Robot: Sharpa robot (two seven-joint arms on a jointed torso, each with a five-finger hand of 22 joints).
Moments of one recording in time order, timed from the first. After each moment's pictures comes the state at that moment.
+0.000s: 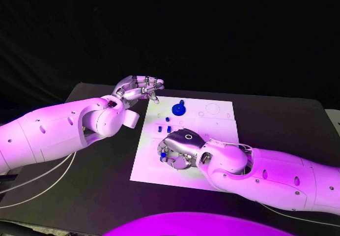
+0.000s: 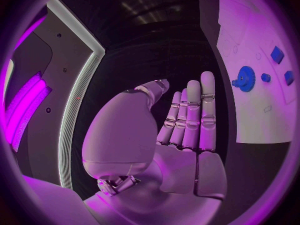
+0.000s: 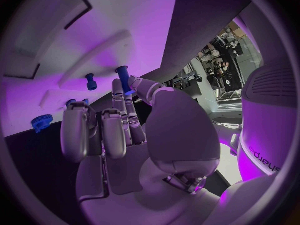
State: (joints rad) left arm 1.18 -0.86 -0.01 1.48 -0.12 -0.23 0.35; left_hand 1.37 -0.20 0.48 0.11 0.26 0.81 0.21 0.29 0.31 0.84 0.16 0.47 0.16 0.98 0.08 1.08 0.41 0.18 1.02 0.15 0.77 0.54; right arm 1.05 -0.59 -0.14 1.67 -1.78 -0.33 -0.16; right_hand 1.31 -0.16 0.62 0.04 0.09 1.04 0.14 0.24 0.45 1.23 0.08 0.09 0.12 1.47 -0.01 1.44 1.29 0.07 1.46 0.09 1.31 1.31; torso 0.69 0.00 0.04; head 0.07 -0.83
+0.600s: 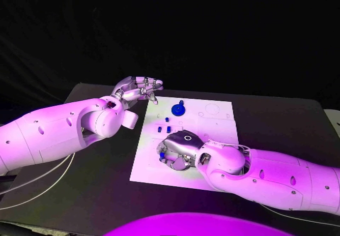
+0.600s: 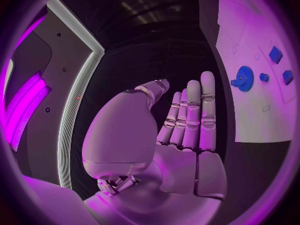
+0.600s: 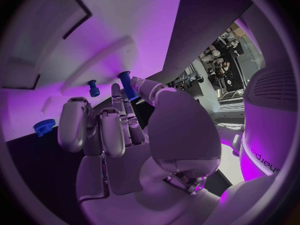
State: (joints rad) left arm 1.18 -0.86 -0.01 1.48 -0.12 -0.23 0.34; left_hand 1.37 -0.20 0.48 0.11 0.26 0.80 0.20 0.29 0.31 0.83 0.16 0.47 0.16 0.98 0.08 1.08 0.41 0.18 1.02 0.15 0.77 0.54; right arm 1.05 -0.58 -0.14 1.65 -1.77 -0.34 -0.17; right_hand 1.24 -0.22 0.59 0.06 0.14 0.95 0.17 0.17 0.43 1.11 0.11 0.06 0.09 1.47 0.02 1.42 1.24 0.07 1.44 0.12 1.20 1.31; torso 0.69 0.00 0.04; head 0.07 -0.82
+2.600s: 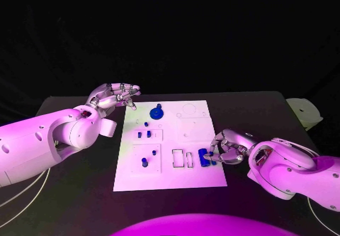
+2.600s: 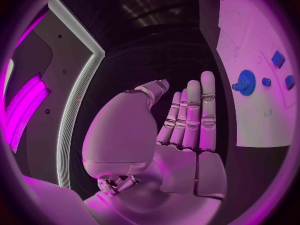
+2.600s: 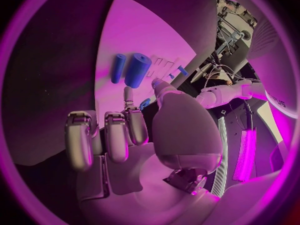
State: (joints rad) left arm 1.18 -0.88 -0.02 1.48 -0.12 -0.23 0.34; left_hand 1.36 -0.19 0.48 0.11 0.26 0.80 0.20 0.30 0.31 0.83 0.15 0.48 0.16 0.98 0.08 1.08 0.41 0.18 1.03 0.16 0.77 0.54; right arm 1.07 -1.13 -0.15 1.97 -1.42 -0.41 -0.47; right_hand 1.15 -0.19 0.19 0.29 0.24 0.94 0.10 0.35 0.53 1.46 0.02 1.37 1.31 1.47 -0.05 1.53 1.31 0.03 1.47 0.05 1.51 1.31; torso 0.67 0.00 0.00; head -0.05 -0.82
